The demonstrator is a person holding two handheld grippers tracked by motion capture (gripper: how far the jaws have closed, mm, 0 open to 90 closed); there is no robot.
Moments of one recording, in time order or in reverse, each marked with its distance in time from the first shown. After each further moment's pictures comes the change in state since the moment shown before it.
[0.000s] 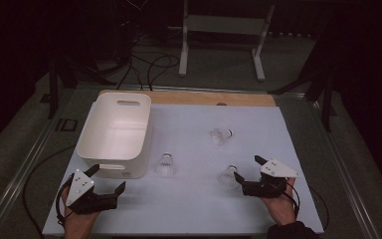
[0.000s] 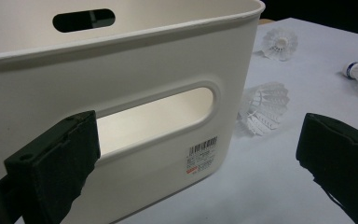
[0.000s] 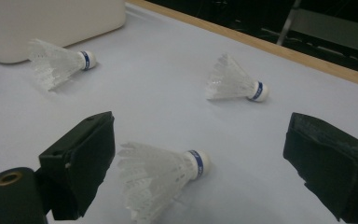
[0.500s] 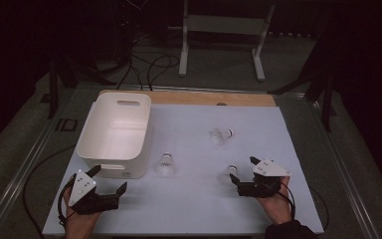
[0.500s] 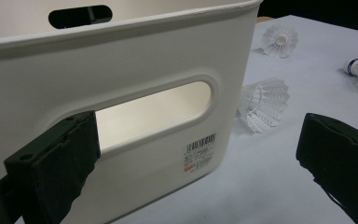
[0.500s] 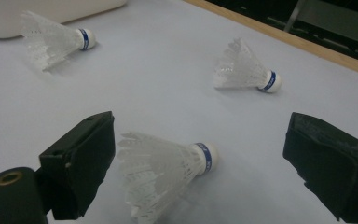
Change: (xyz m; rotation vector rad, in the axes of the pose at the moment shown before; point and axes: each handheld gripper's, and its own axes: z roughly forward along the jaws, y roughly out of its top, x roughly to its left) left arm -0.002 -0.003 0.003 0.002 0.000 0.003; right arm 0.006 -0.005 0.013 0.055 0.005 -0.033
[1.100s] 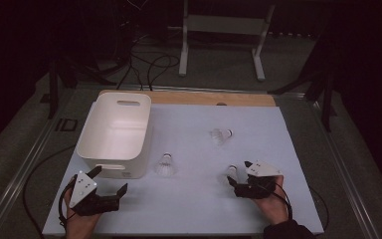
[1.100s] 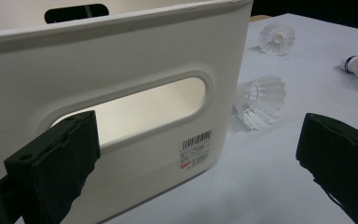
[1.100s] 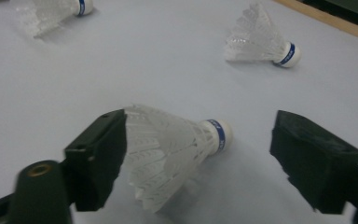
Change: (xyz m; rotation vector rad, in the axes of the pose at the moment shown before) left arm -0.003 -0.002 0.000 0.002 -0.008 0.006; right arm 0.006 -0.008 0.014 0.091 0.005 -0.023
